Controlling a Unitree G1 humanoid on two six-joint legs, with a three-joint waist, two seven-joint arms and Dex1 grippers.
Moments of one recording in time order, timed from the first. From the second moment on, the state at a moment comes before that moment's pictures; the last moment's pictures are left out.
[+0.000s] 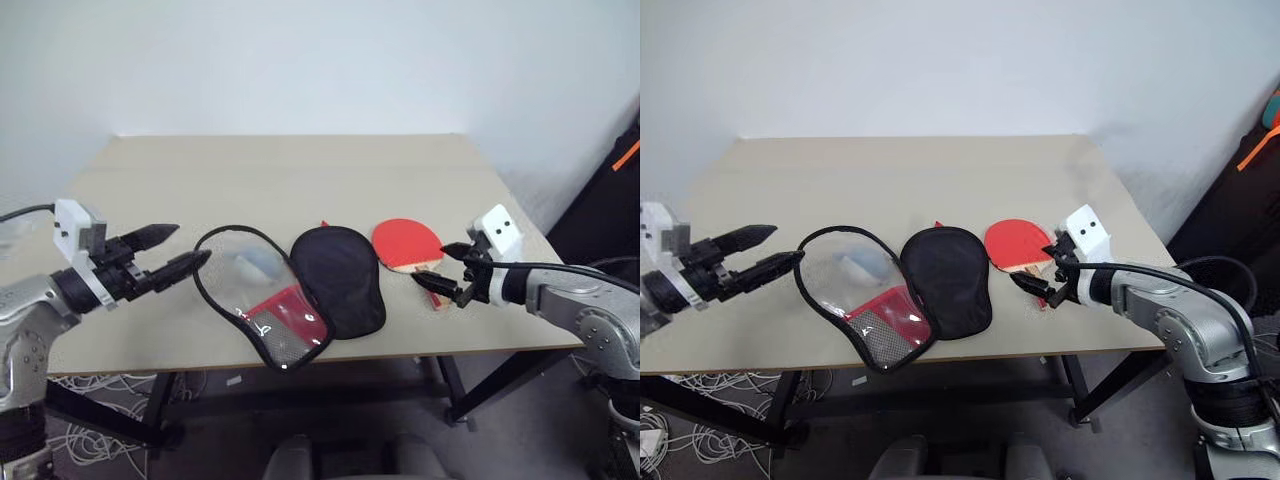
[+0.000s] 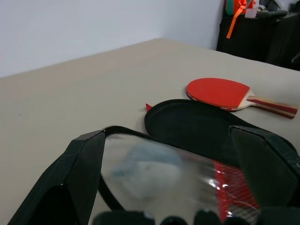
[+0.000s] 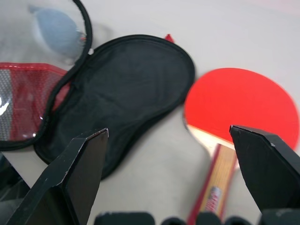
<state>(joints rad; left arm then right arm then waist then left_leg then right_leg) -0.10 0.82 0.49 -0.15 -0.67 0.60 -0.94 -0.38 -0.71 0.03 -0.42 0.66 1.01 0.48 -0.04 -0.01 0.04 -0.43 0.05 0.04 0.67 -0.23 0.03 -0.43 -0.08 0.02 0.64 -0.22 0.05</state>
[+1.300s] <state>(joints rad) -0.18 0.82 0.34 -0.09 -0.64 0.54 -1.00 -0.38 -0.73 -0.01 -0.33 0.54 1.08 0.44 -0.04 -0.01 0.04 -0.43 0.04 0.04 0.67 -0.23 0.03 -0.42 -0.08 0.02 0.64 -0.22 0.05</state>
